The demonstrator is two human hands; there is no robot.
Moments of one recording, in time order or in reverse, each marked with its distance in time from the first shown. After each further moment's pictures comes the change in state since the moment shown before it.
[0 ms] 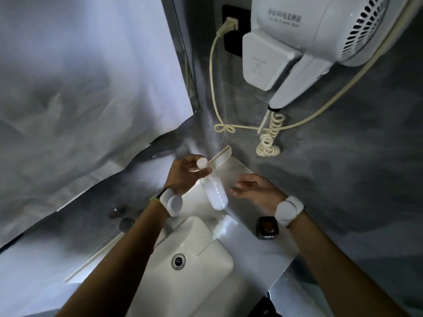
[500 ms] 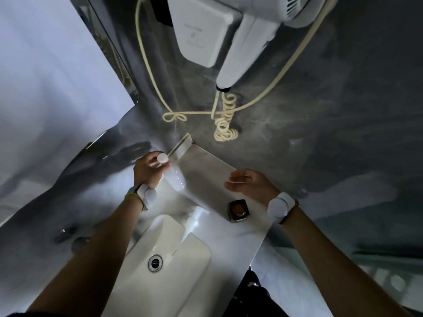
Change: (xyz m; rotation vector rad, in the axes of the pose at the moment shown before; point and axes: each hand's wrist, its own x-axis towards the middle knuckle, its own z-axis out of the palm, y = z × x) left_hand 0.055 -0.060 0.037 0.082 0.104 -0.065; right_hand -0.002 0.056 -0.062 0.054 0.192 0.077
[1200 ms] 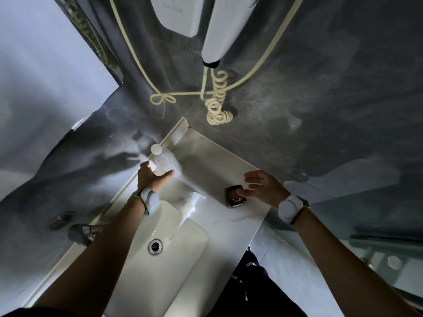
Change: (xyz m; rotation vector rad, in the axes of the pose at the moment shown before) left_hand -0.029 -0.045 0.026 0.343 -0.051 -0.300; right_hand -0.001 0.073 -0.041 -0.062 -0.003 0.065
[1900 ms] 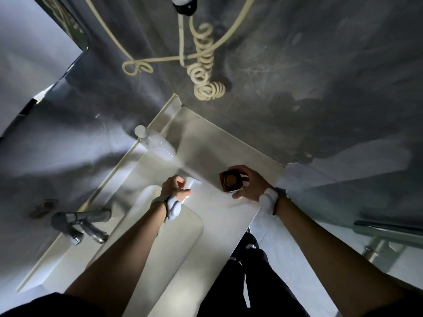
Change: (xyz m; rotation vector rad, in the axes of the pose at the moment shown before) left_hand -0.045 -0.036 0.093 0.263 -0.334 -0.030; right_hand 0.040 0.062 0.018 -0.253 -0.117 -0.153
